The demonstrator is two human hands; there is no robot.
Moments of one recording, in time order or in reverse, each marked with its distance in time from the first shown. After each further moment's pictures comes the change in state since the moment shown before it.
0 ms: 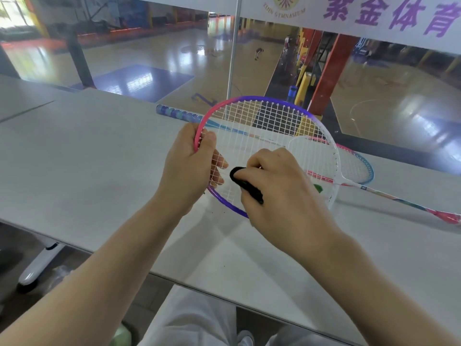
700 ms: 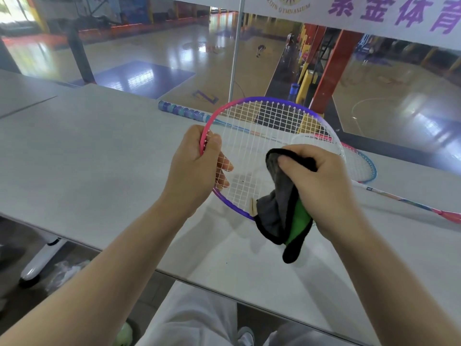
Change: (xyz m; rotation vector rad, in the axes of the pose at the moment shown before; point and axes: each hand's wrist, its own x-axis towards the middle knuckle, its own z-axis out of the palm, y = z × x) left_hand -0.005 -0.003 0.001 0.050 -0.028 -0.012; right_hand 0.007 0.029 -0.008 0.754 0.131 0.632
